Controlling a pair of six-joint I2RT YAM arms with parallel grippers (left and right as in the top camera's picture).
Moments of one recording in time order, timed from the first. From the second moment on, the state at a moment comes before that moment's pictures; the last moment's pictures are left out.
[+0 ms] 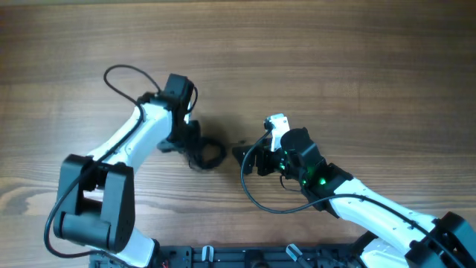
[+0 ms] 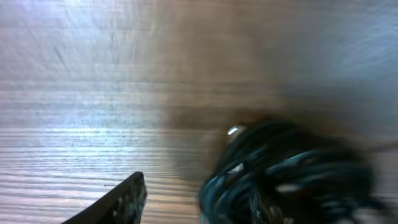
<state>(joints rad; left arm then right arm) -0.25 1.74 1.05 -0.84 0.02 -0.30 0.67 1.36 0.48 0.28 -0.22 0.58</state>
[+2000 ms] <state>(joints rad) -0.24 1.40 0.89 -0.64 0.24 -0.30 0.67 1.51 0.48 0.63 -0.46 0.63</state>
